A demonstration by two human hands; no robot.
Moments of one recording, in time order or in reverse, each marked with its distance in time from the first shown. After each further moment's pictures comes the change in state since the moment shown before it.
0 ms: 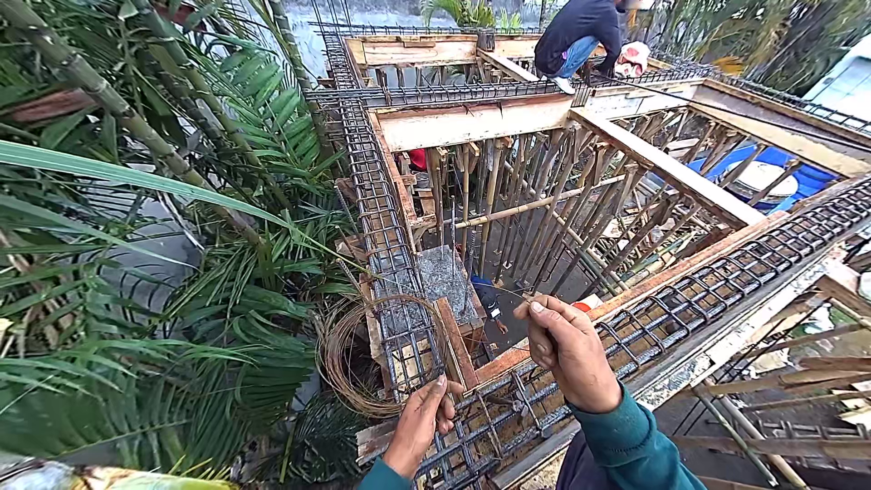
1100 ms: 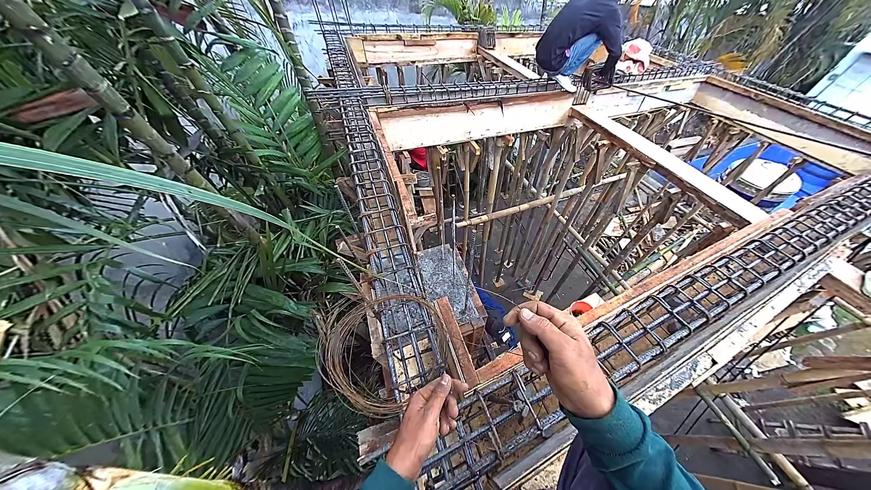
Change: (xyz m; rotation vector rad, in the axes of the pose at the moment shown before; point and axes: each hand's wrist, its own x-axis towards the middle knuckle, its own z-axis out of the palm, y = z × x) left_hand -0.004 0.008 0.007 0.006 0.014 0.002; right_hand 0.000 0.007 0.004 -0.054 -0.058 0.018
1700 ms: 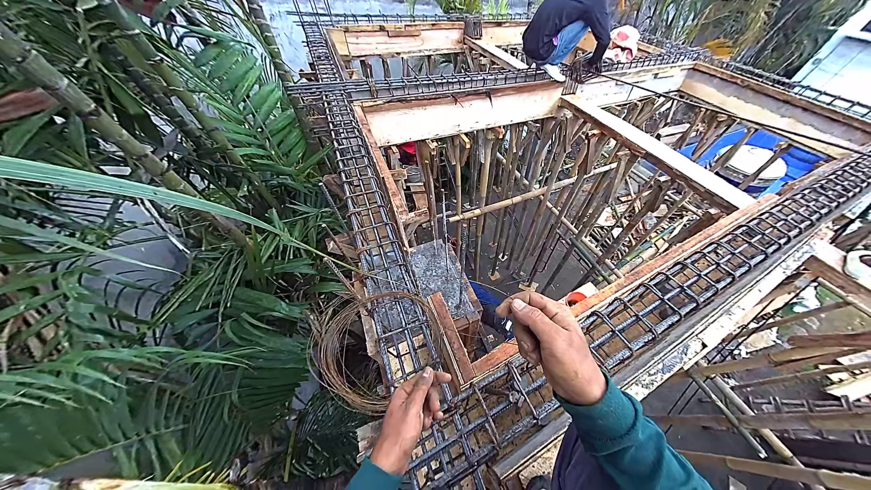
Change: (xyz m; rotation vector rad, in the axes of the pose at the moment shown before) left_hand -0.001 0.005 -0.008 -0.006 0.090 0.018; right_hand 0.000 -0.001 -0.003 -0.065 0.026 -0.031
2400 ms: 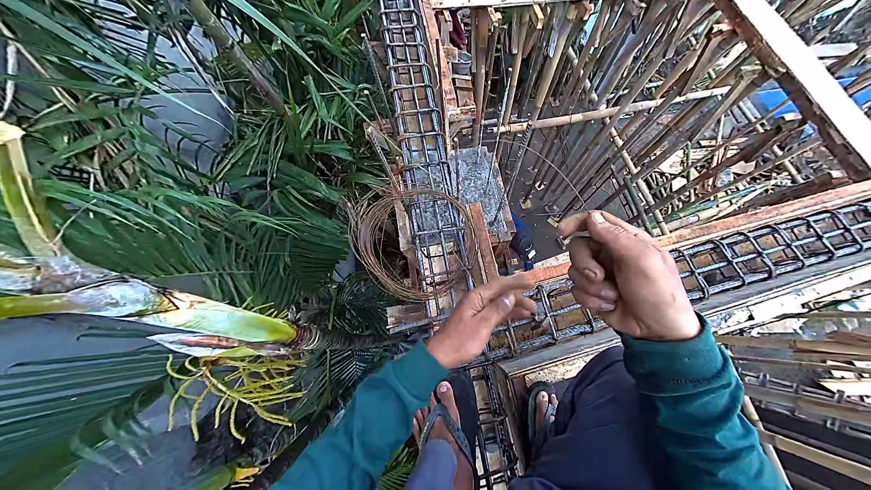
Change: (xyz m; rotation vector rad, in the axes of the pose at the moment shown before) left_hand -0.017 0.018 0.022 0.018 -0.441 0.111; right_hand -0.004 -0.003 -0.001 0.125 -0.155 0.328
